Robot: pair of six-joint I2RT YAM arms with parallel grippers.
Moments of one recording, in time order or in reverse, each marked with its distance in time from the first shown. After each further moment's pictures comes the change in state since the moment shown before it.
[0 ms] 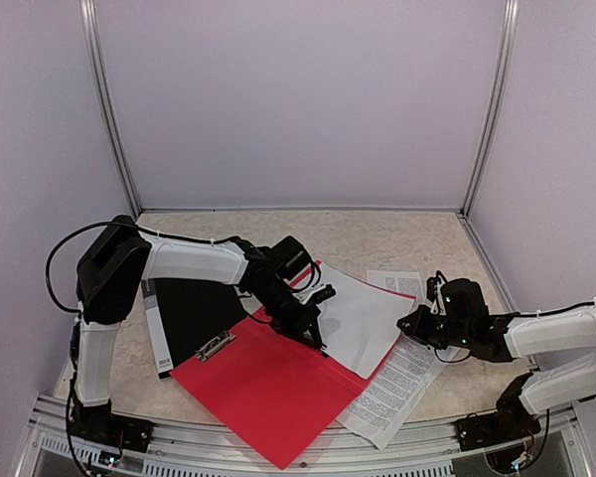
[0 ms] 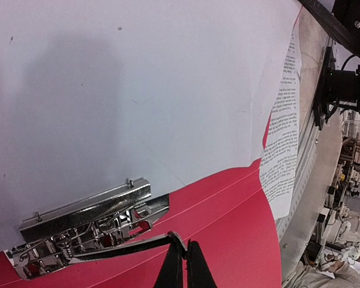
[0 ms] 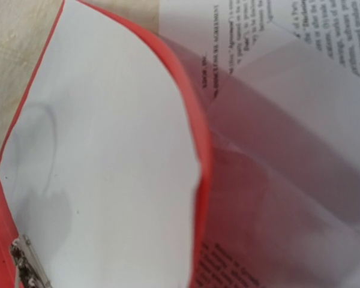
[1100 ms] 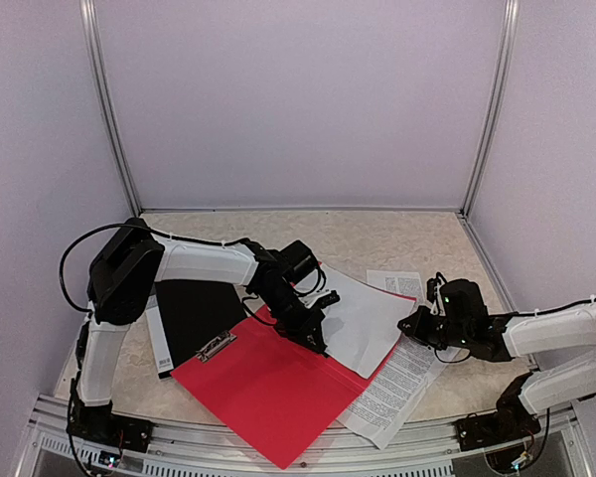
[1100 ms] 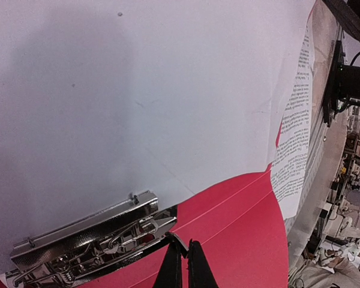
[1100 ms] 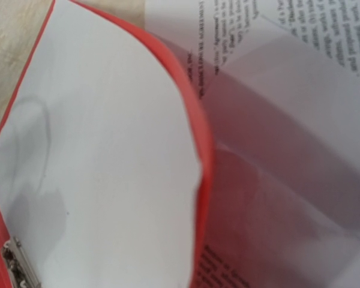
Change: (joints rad) left arm -0.012 0.078 0.080 -0.067 0.004 0.022; right arm -0.006 0.021 0.000 0.002 0.000 0.000
